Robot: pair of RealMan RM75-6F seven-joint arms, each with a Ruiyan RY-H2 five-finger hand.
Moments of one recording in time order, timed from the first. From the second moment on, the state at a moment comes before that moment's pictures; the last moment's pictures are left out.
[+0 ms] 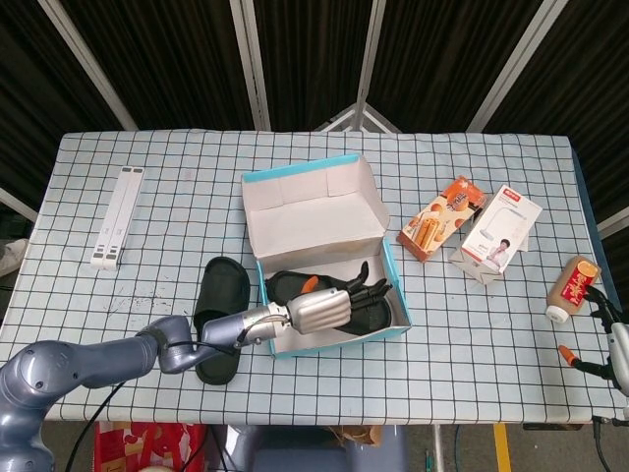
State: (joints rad) left arm -1.16 -1.71 -0.07 -1.15 1.81 0.99 0.94; right arm 0.07 -1.06 0.09 -1.49 -1.38 1.34 0.32
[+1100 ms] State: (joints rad) left arm -0.67 -1.17 -0.01 -1.94 1.13 1.11 0.60; right arm 0.08 -1.05 0.08 -1.51 -1.39 1.33 0.31
